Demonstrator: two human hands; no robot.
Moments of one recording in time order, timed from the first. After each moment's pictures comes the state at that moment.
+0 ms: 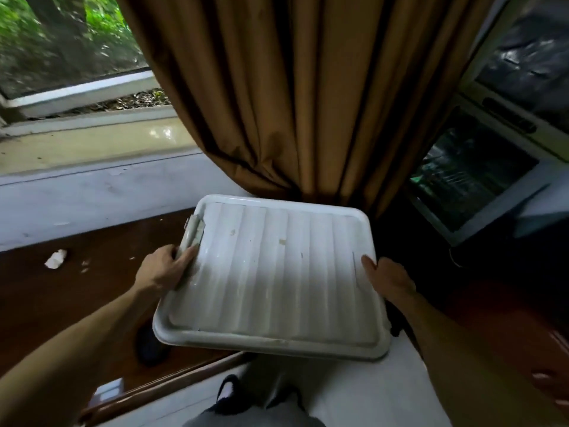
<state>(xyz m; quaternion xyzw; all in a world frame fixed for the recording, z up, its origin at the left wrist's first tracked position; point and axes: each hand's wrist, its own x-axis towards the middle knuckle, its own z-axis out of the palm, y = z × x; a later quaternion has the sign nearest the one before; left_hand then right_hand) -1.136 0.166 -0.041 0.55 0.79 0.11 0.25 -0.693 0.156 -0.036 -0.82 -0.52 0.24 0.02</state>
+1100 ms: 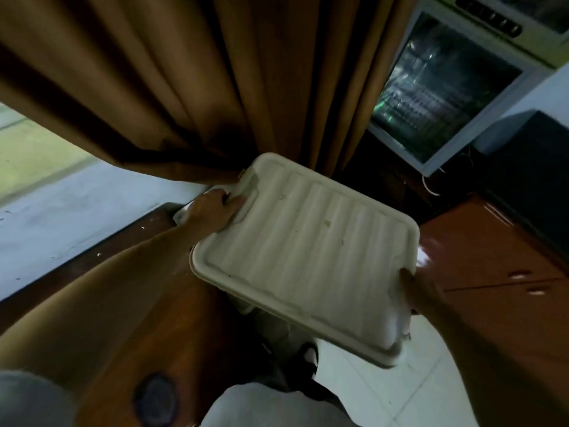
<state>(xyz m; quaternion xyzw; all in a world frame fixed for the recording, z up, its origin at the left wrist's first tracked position) -1.010 0.412 -0.102 0.74 0.61 0.02 0.26 -0.651 0.131 -0.117 -0.91 -0.17 0.36 0.12</state>
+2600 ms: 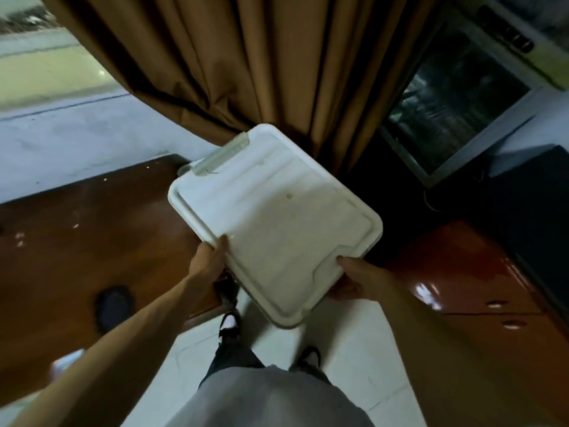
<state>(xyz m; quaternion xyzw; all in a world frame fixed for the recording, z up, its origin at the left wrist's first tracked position) -0.965 0.156 -0.149 0.35 0.78 0.17 0.49 -0.648 0.109 -0.108 -0.74 -0.12 0.65 0.16</state>
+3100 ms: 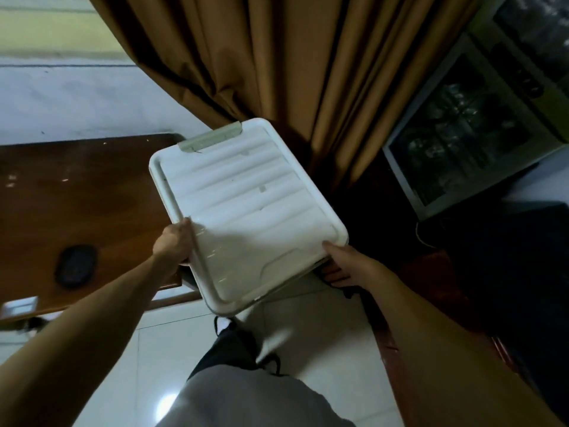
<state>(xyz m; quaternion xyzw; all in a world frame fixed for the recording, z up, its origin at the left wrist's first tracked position) -0.925 0.138 -0.138 0.32 0.85 0.17 0.38 -0.571 0.154 -0.086 -0.74 -0.32 0.60 0.02</state>
